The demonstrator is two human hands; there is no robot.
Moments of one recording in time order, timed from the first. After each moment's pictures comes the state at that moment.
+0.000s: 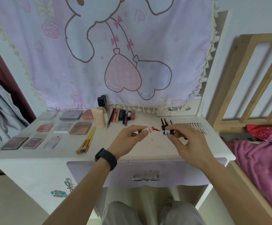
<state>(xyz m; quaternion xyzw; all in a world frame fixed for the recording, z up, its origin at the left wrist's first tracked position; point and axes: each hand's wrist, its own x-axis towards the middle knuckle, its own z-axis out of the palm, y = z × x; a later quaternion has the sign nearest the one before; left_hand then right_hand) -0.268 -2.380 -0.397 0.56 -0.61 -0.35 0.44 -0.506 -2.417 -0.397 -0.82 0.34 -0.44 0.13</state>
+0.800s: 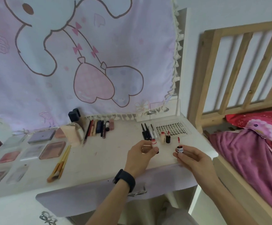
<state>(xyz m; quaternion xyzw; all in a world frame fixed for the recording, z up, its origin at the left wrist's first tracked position) -0.363 -2.439 -0.459 0.59 -0.56 -0.36 0.45 -0.578 -2.434 -0.478 -0.43 0.45 -0.55 0.55</state>
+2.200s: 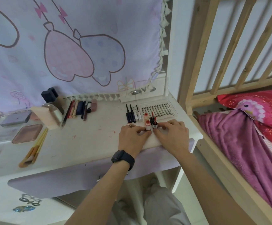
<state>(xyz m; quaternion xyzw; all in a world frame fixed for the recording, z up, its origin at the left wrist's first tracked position) -0.405 -2.478 -0.499 0.68 -0.61 -0.14 0.38 -0.567 -2.502 -0.507 -0.67 0.65 -0.34 0.12</state>
